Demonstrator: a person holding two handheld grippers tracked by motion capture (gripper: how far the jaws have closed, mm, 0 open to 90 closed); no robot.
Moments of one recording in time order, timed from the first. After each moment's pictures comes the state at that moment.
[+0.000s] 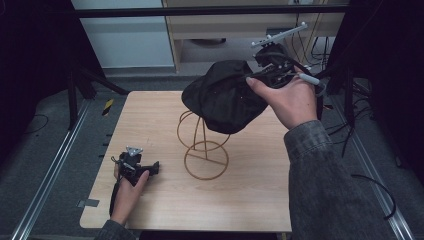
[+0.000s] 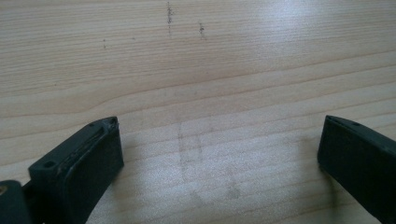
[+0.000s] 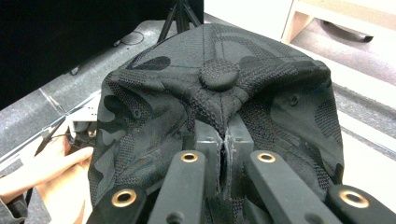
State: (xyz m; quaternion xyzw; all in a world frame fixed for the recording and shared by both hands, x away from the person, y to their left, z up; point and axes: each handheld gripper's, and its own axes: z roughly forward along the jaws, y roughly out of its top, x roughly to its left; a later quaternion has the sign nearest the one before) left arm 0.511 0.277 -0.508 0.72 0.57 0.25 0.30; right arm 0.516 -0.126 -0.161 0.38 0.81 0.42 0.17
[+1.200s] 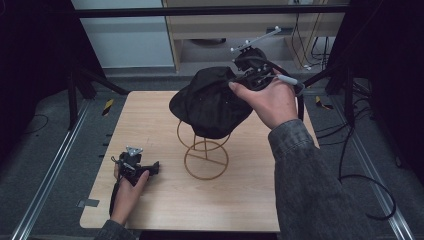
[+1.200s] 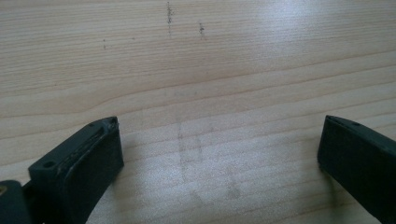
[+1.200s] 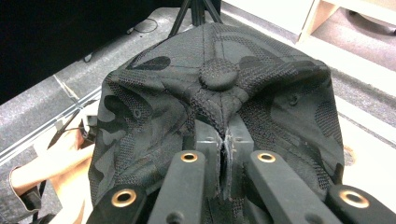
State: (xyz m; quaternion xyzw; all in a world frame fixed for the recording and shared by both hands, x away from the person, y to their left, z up) left arm 0.511 0.277 -0.508 0.72 0.57 0.25 0.30; right arm 0.526 -0.093 -0.172 0.36 0.83 0.41 0.14
